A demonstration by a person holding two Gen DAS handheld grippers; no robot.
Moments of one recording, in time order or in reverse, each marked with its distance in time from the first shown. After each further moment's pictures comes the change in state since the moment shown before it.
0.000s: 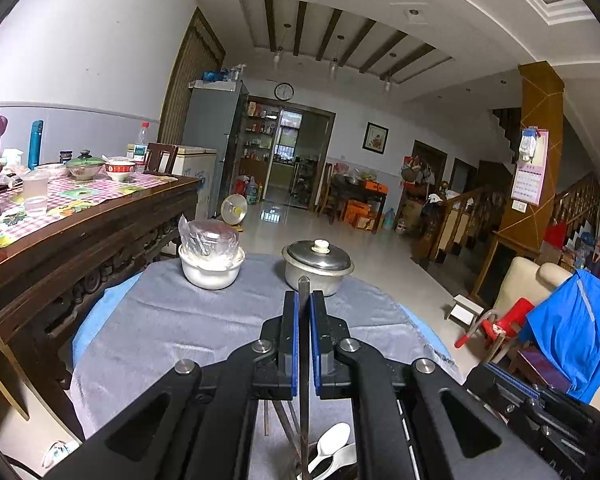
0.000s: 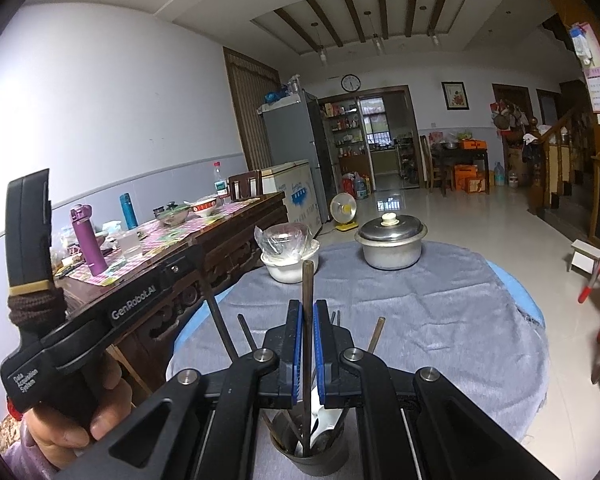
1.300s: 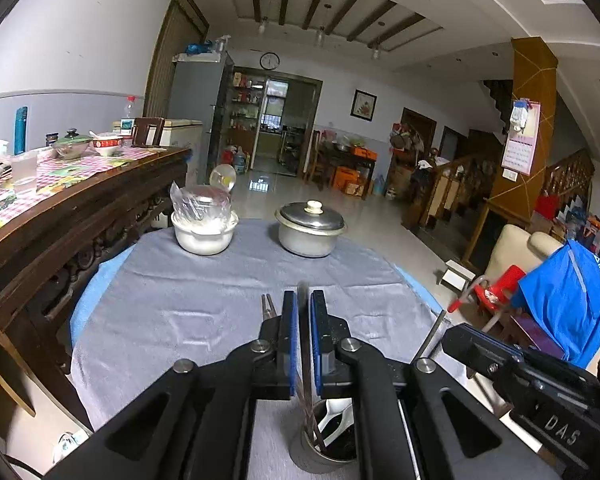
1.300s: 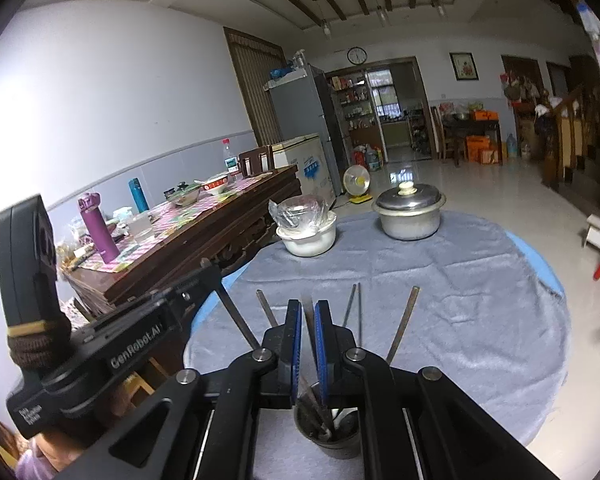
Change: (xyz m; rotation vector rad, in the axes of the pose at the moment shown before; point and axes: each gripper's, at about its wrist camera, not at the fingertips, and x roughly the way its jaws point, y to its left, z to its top) left arm -0.001 0.009 -0.022 0.040 0.122 -0.041; right arm 0.024 0.006 -0.010 0.067 0.104 0.082
